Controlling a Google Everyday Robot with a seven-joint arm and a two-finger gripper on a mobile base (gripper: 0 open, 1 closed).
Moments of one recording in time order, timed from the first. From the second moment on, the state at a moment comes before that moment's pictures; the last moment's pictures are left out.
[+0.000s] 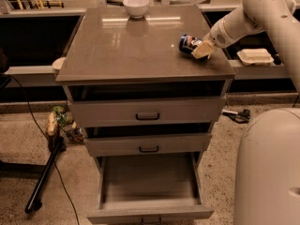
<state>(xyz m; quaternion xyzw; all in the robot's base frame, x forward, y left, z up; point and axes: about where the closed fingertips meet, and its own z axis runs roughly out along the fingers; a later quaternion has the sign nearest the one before) 0.789 -0.206 0.841 -0.45 0.82 0.06 0.35</state>
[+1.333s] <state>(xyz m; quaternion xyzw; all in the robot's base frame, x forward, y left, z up) 0.780 -0.218 0.864 -0.44 0.81 0.05 0.38</state>
